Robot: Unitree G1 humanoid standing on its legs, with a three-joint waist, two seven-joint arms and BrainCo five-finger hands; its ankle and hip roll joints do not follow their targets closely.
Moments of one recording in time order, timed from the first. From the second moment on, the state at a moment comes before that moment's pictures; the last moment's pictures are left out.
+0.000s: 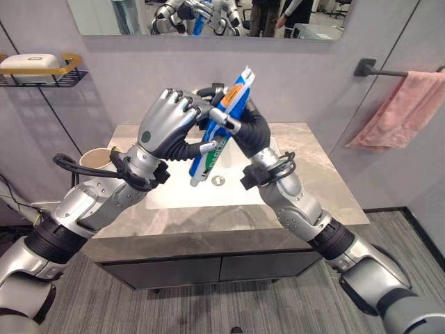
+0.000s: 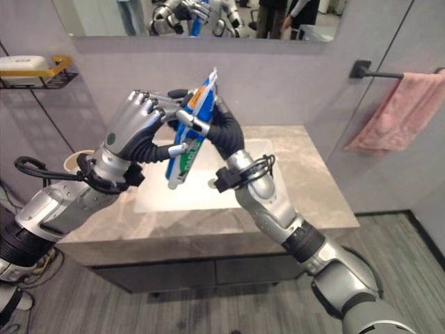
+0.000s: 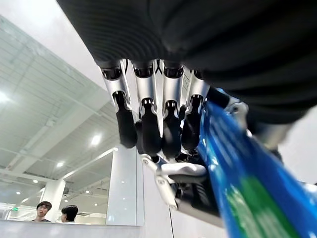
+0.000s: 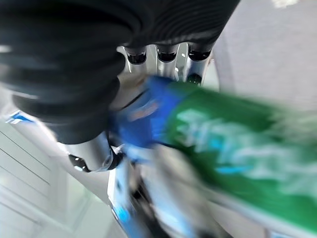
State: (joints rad) left arm -0.64 0.92 -0.49 -0.14 0.51 -0.26 0.48; right arm -0.76 -0.37 0.61 0.05 0.87 -0.34 -0.19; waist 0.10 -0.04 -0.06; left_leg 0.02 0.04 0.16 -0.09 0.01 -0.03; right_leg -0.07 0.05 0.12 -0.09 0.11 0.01
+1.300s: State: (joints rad) left arm 0.17 0.77 0.06 -0.24 0.12 -0.33 0.47; right arm -0.89 -0.39 0.22 0.09 0.67 -0.43 -0.54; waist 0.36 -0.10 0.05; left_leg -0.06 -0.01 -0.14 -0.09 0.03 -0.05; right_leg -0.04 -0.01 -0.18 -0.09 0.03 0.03
